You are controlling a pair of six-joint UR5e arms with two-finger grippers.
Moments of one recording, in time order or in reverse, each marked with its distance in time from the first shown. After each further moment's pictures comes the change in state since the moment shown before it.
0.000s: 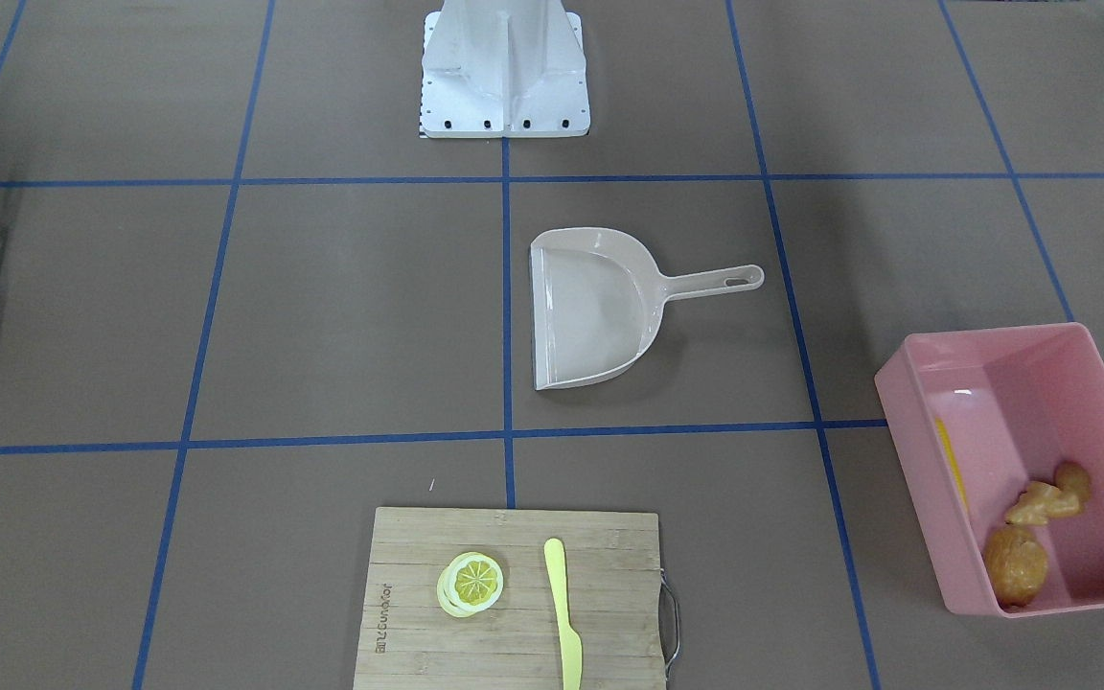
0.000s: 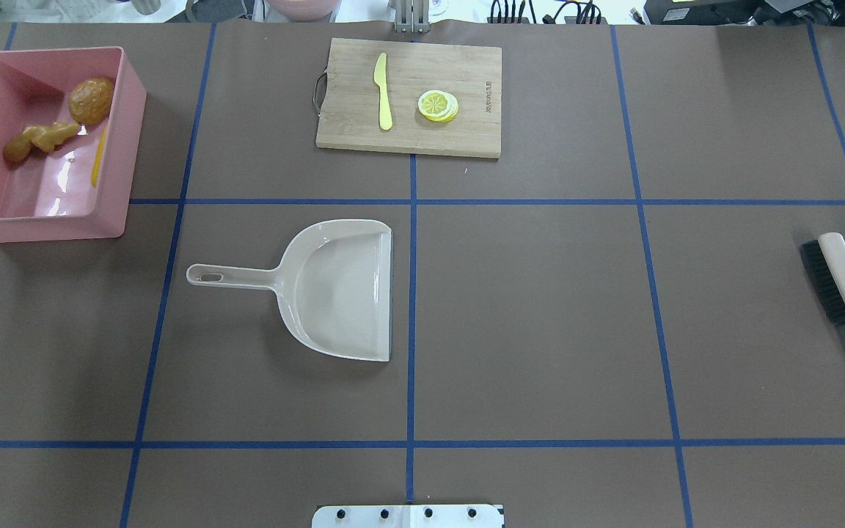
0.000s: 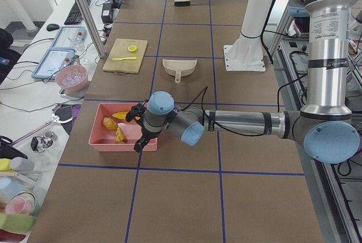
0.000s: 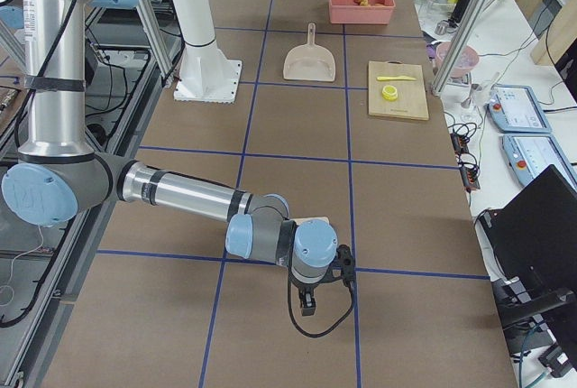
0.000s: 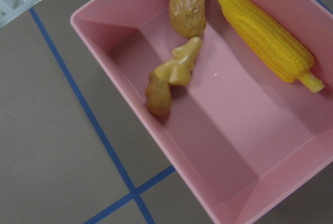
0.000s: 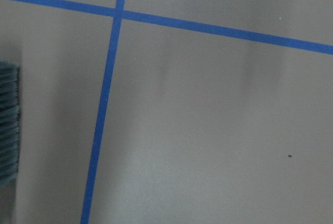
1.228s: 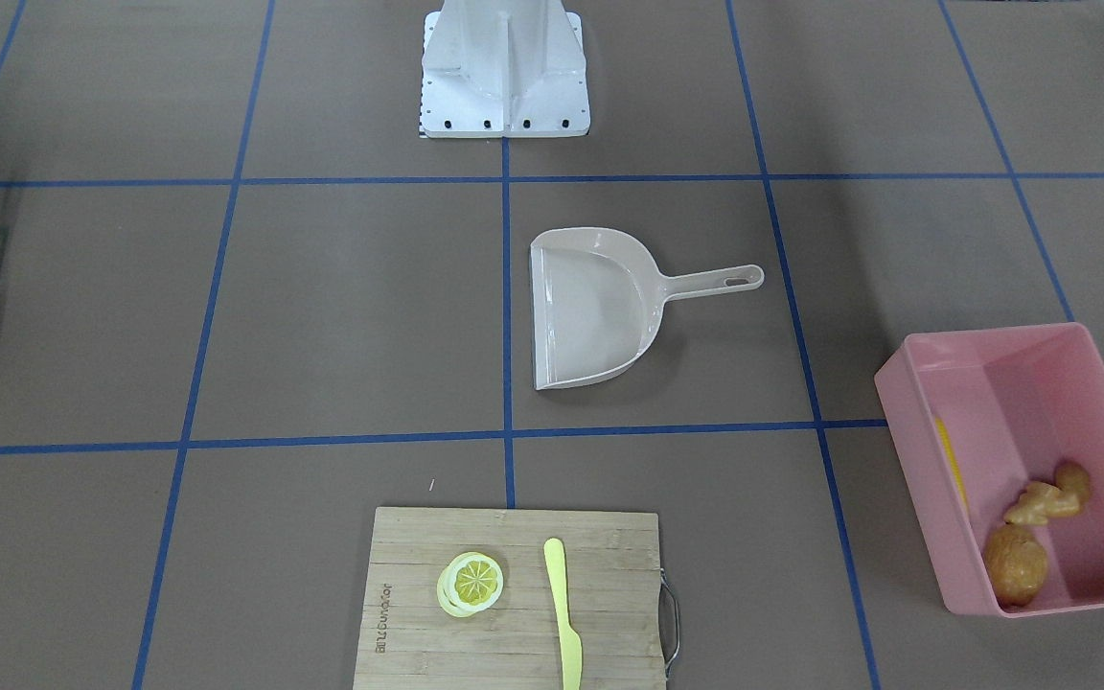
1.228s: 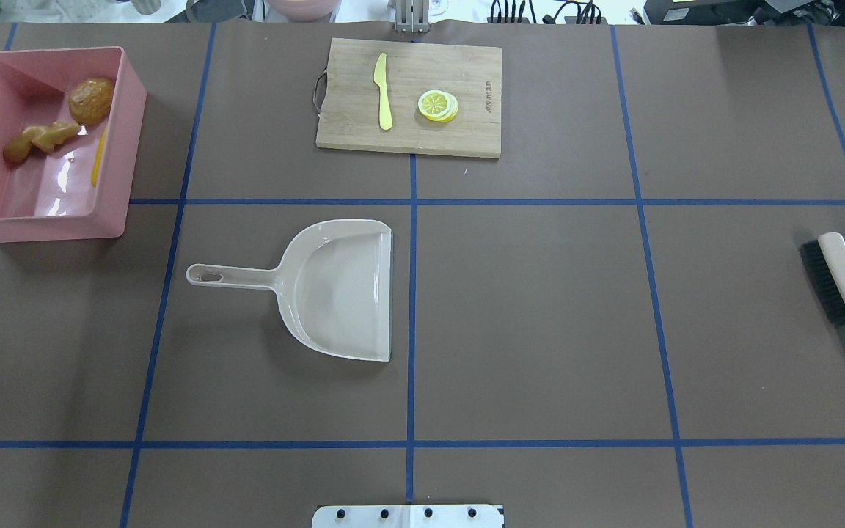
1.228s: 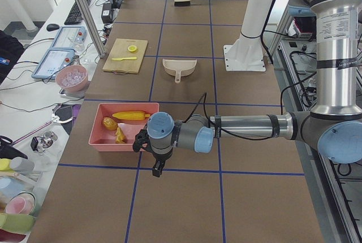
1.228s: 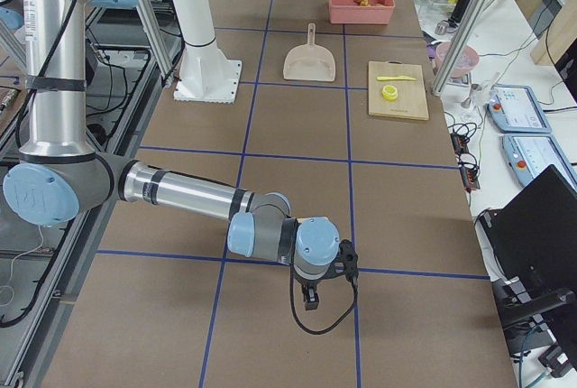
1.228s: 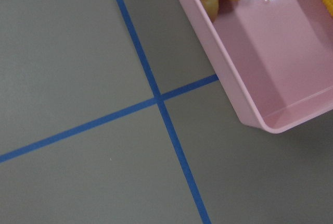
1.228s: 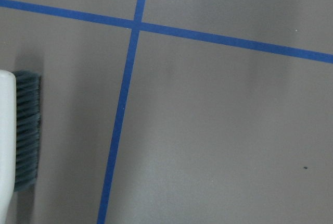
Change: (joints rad) left arm -0.089 0.029 -0.001 0.427 -0.096 0.069; right arm 0.000 0.007 0.003 0.002 0.037 -0.004
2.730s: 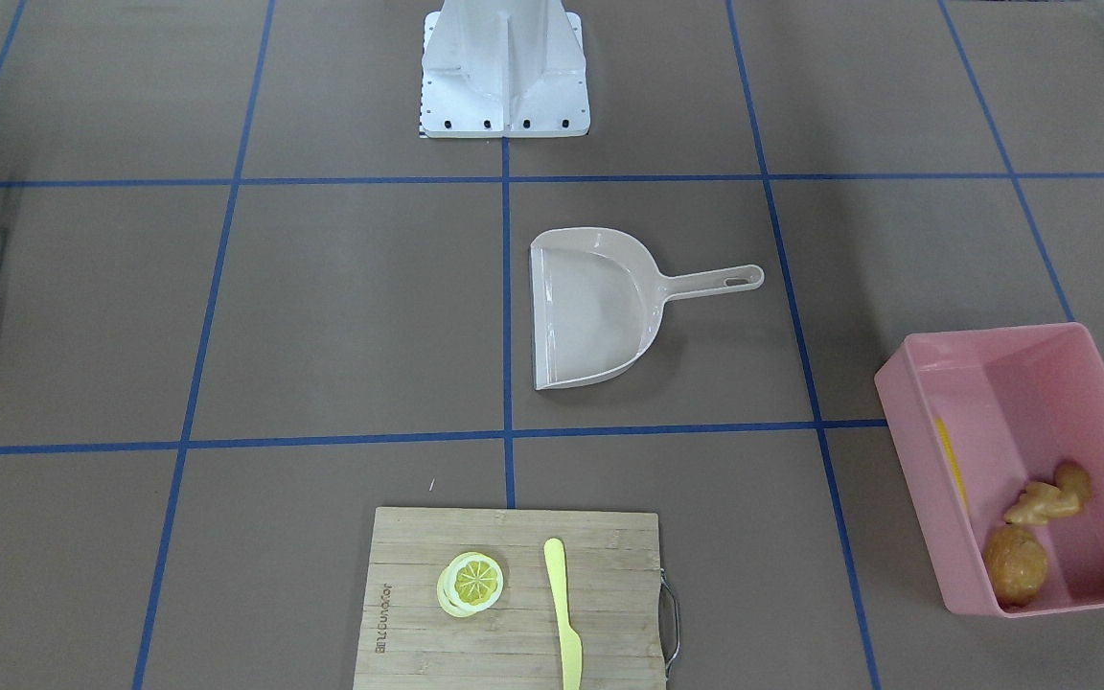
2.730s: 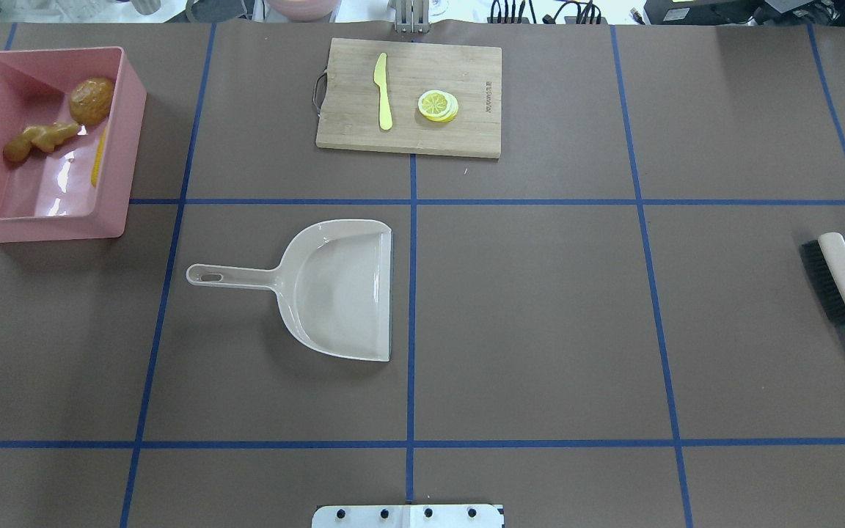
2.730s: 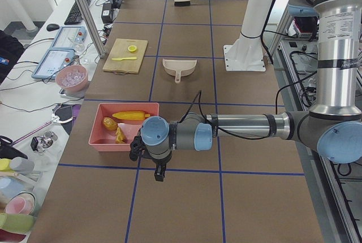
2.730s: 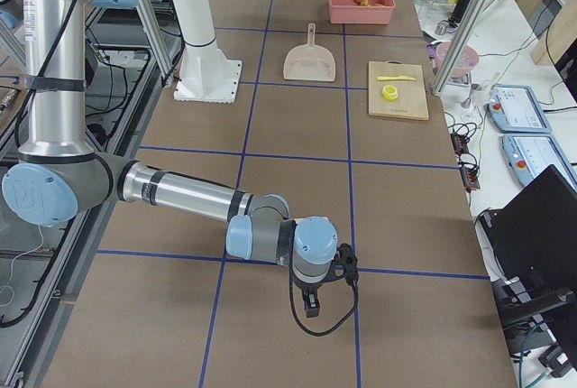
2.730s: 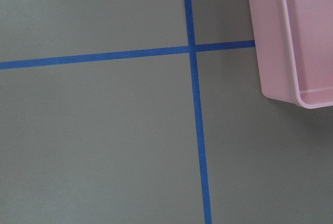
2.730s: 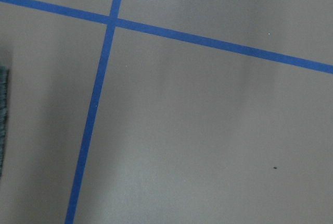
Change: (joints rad) left arm -0.063 -0.031 0.008 0.116 -0.045 -0.007; right arm 0.000 -0.019 -0.012 0.088 -0.068 0.009
